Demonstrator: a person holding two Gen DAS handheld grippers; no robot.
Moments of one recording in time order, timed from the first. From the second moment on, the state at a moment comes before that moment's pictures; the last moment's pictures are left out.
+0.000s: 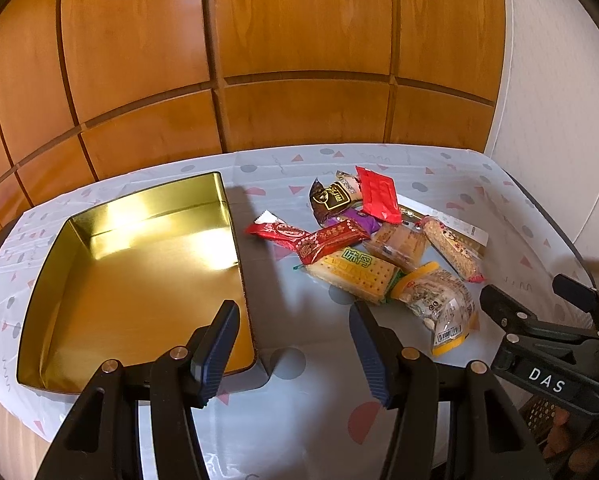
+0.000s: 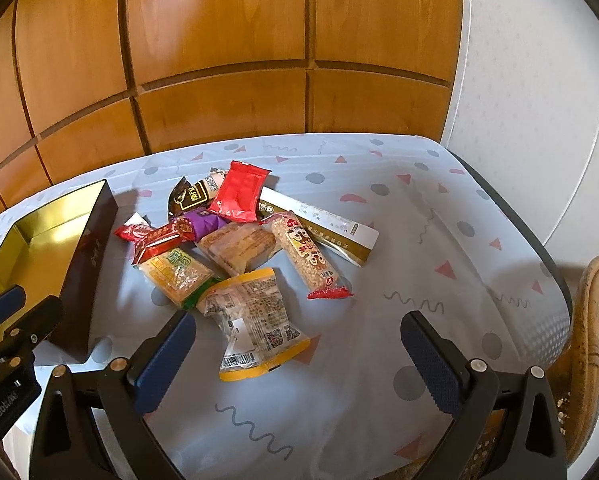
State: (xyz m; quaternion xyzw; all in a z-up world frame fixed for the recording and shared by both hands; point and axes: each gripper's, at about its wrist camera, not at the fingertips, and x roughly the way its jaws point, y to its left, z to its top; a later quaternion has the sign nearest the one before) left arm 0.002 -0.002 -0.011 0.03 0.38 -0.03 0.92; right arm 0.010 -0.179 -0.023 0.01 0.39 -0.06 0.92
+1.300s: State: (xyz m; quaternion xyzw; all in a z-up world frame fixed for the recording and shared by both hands) left arm 0.020 -0.049 -0.038 0.04 0.48 -0.23 0.85; right arm 0.106 -0.275 0.018 0.06 0.42 -0.02 0.90
